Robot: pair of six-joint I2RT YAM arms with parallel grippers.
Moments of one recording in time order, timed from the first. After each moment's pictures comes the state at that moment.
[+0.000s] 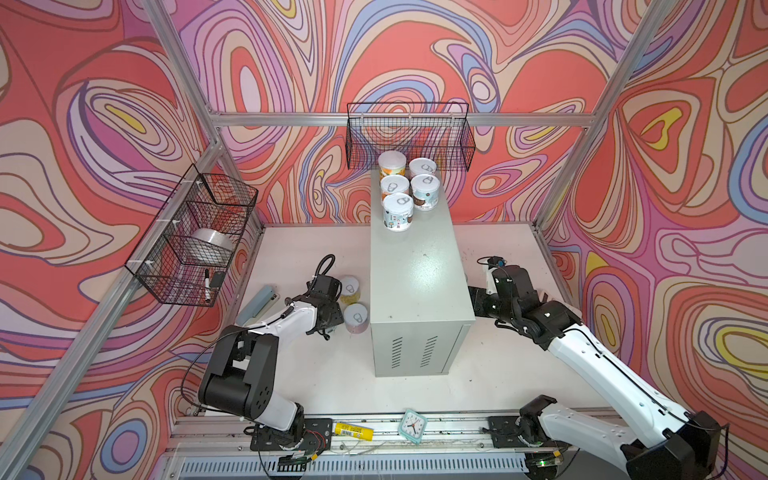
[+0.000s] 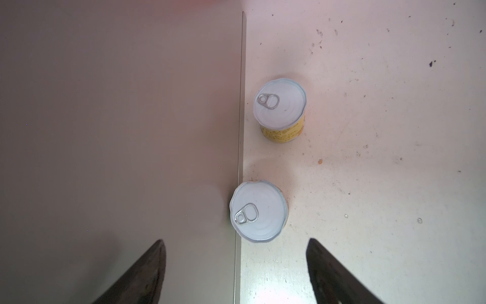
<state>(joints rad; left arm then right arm) -0.25 1.52 0.79 -0.48 -0.22 -0.61 0.44 1.05 0.94 -0.64 0.02 0.51</state>
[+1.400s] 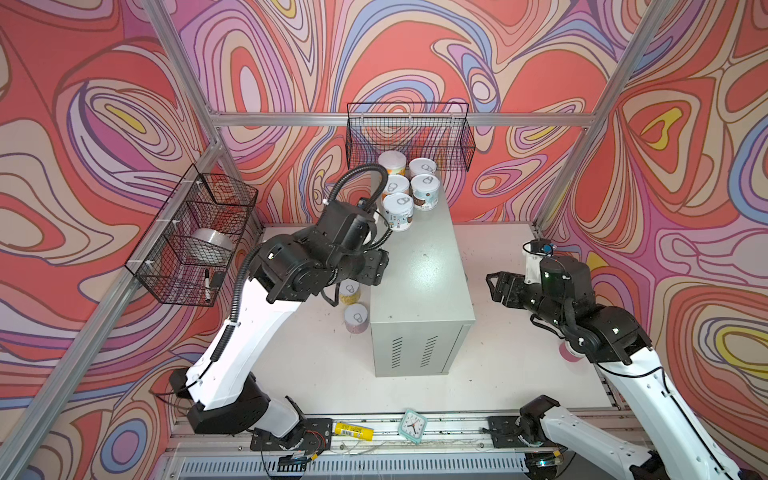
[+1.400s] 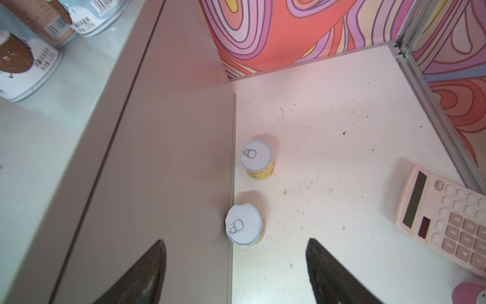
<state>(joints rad) -0.83 1.54 2.19 -1.42 -0.29 -0.29 0.41 0.91 1.27 -0.92 0.14 0.45</state>
